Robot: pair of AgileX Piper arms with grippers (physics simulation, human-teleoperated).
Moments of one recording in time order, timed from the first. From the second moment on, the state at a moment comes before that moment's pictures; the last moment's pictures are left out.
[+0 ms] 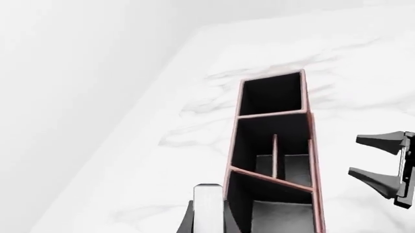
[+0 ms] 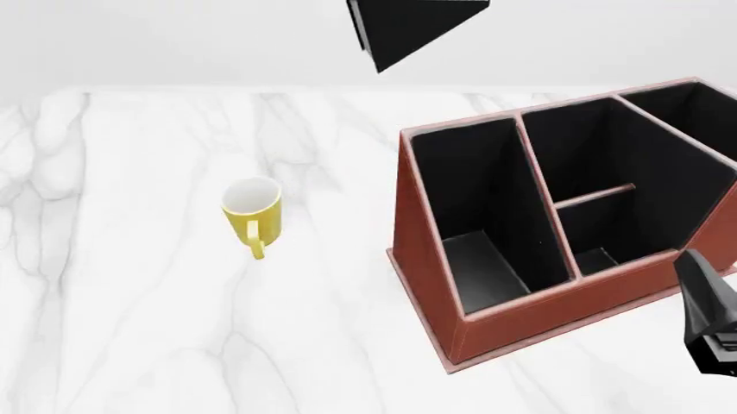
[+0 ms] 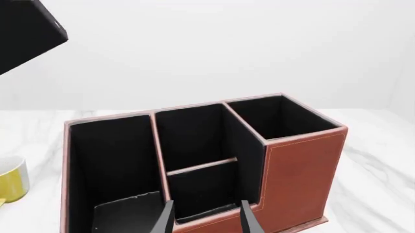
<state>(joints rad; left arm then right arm) -0.88 1.52 -1.87 0.72 0.44 0.01 0.04 0.00 -0.03 0.01</state>
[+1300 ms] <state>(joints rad) -1.12 2.12 -2.12 0.41 0.31 0.00 0.08 0.00 -0.06 0.02</state>
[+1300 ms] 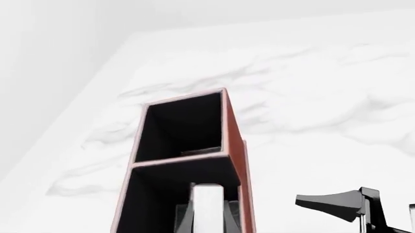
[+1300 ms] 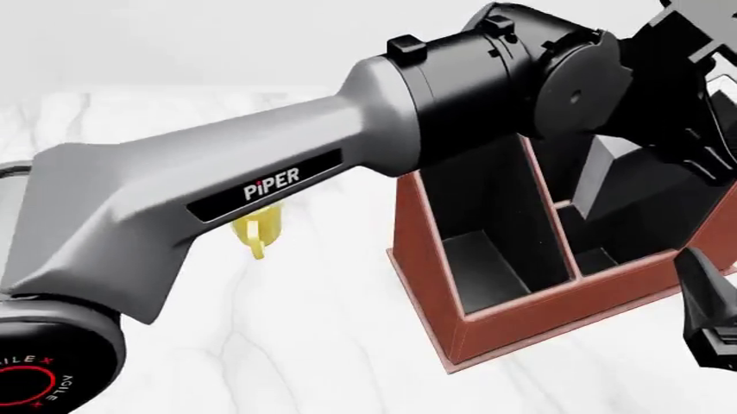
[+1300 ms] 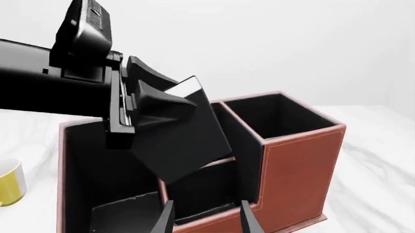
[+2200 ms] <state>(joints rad) -1.12 2.23 -2.05 0.28 0.27 -0.01 0.14 0.00 -0.11 0.04</state>
